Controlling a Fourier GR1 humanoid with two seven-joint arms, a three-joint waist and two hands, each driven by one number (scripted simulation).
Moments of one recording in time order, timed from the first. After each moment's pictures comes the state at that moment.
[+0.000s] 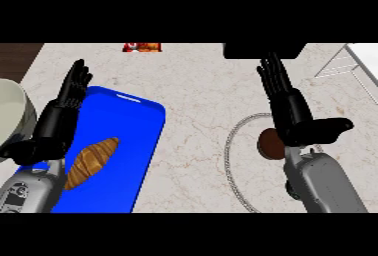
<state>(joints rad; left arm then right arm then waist) -0.23 0.33 -0.11 -1.59 0.07 0.16 -0.09 -0.38 -0.20 0.23 -1.52 -0.24 -0.24 -0.06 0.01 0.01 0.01</state>
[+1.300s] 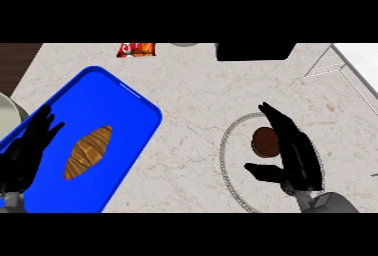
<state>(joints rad) 0.01 0.41 0.06 -1.49 0.21 0.05 0.05 -0.16 -0.43 0.51 -1.62 0.60 -0.44 0.34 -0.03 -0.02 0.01</state>
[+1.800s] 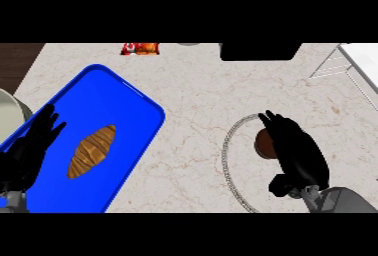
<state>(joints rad) 0.01 0.41 0.04 -1.51 0.21 0.05 0.08 -0.27 -0.57 0.63 -1.73 0.71 0.08 0.74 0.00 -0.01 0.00</state>
